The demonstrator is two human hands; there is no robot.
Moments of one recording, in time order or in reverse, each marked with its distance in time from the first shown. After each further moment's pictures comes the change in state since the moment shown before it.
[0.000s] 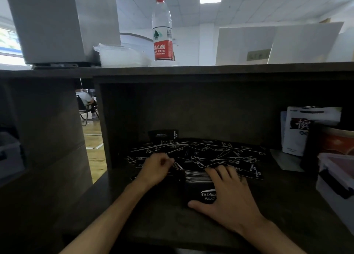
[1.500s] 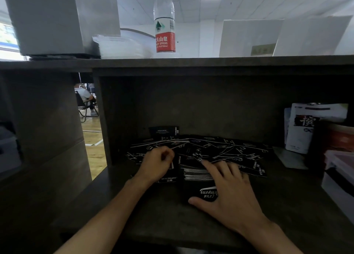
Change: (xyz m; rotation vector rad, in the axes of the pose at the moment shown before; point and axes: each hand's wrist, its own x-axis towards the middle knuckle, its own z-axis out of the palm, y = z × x) left_hand 0.007 -0.010 -0.001 0.034 0.051 0.115; right_hand -0.003 -0.012 -0.006 0.035 0.002 -0.030
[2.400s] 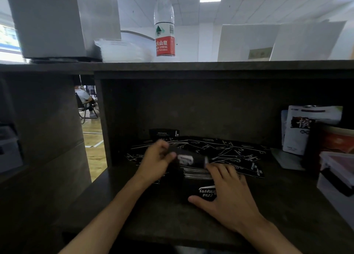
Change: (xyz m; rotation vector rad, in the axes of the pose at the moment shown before) left_hand -0.012 0.023 -0.008 -0.476 0.049 0.016; right_hand -0.001 0.003 0.002 0.027 0.015 0.008
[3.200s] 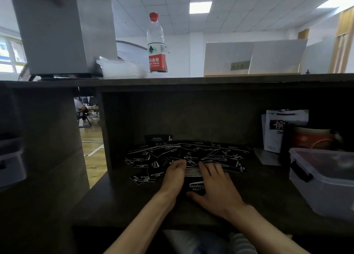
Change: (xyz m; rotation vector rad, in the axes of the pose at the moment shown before) left_hand -0.062 0.048 0.071 -0.237 0.070 -0.428; right_hand -0.010 0.000 -0.011 -0.024 -0.055 -0.048
